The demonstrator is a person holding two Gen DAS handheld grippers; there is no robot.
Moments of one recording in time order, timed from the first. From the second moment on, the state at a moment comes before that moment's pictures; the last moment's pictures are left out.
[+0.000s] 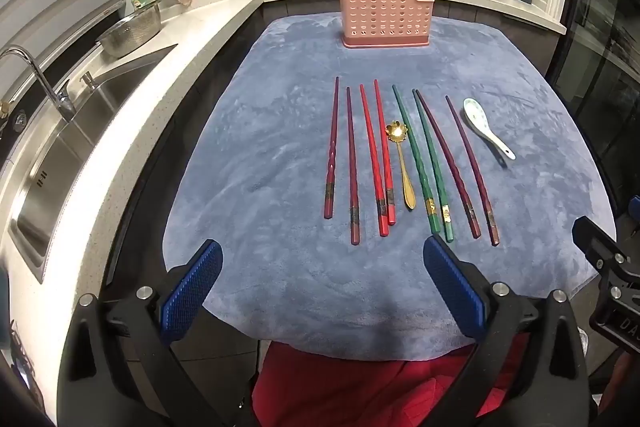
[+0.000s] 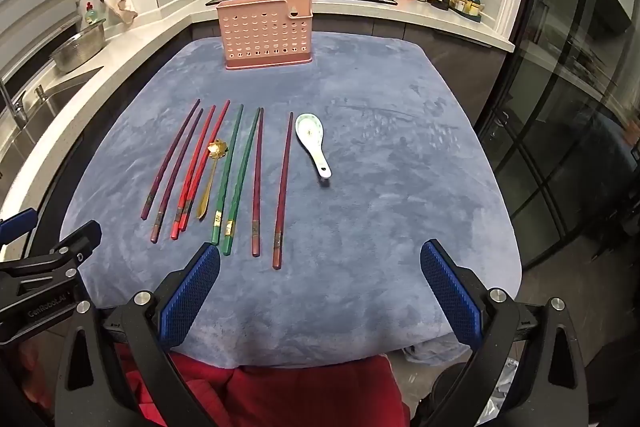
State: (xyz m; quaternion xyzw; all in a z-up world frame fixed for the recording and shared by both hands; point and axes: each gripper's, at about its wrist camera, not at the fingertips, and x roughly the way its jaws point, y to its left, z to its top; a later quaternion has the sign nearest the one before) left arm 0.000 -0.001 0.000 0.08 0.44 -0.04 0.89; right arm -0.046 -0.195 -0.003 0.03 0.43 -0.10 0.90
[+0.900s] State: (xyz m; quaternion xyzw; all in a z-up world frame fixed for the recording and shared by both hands) left arm -0.002 -0.002 -0.001 0.08 0.44 -0.04 0.89; right arm -0.045 -0.190 -0.002 0.03 0.43 -0.10 0.90
